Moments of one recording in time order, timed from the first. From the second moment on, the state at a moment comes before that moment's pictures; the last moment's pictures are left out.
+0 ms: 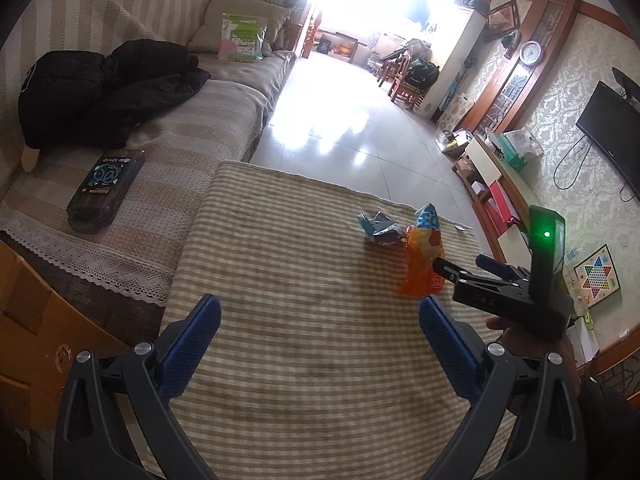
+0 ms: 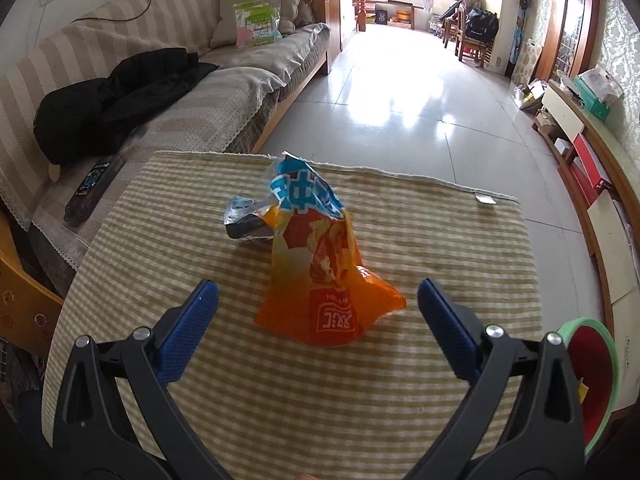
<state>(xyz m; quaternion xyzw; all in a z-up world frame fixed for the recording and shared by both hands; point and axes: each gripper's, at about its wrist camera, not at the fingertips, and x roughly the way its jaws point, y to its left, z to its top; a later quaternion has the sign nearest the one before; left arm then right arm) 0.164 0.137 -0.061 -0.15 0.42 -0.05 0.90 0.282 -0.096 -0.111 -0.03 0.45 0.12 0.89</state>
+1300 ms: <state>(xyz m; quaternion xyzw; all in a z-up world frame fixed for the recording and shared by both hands) 0.387 -0.036 -0.155 0.13 0.55 -0.12 0.82 0.228 -0.221 -0.076 0.04 0.46 0.10 0.88</state>
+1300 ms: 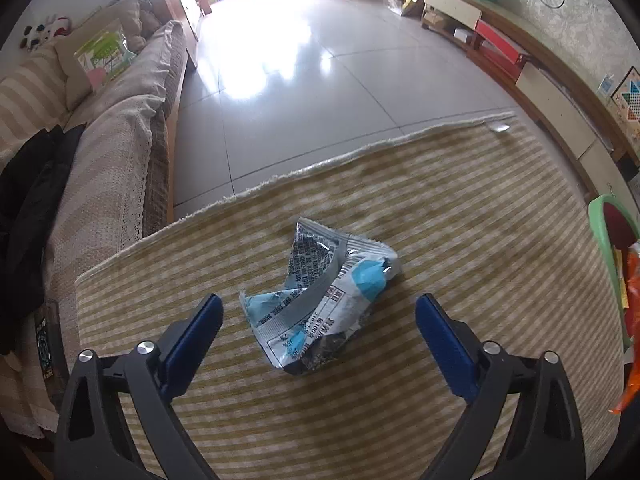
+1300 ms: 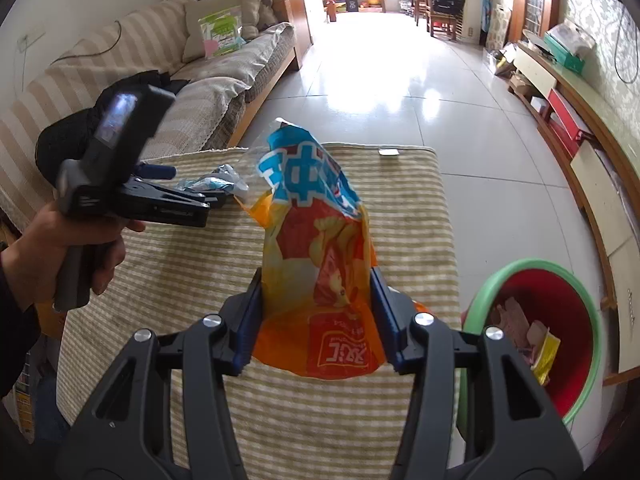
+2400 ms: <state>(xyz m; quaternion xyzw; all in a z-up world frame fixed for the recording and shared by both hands) 0.264 -0.021 -0.067 0.02 0.49 -0.18 0.85 0.177 -0.219 -0.042 0.06 0.42 0.12 0.90</state>
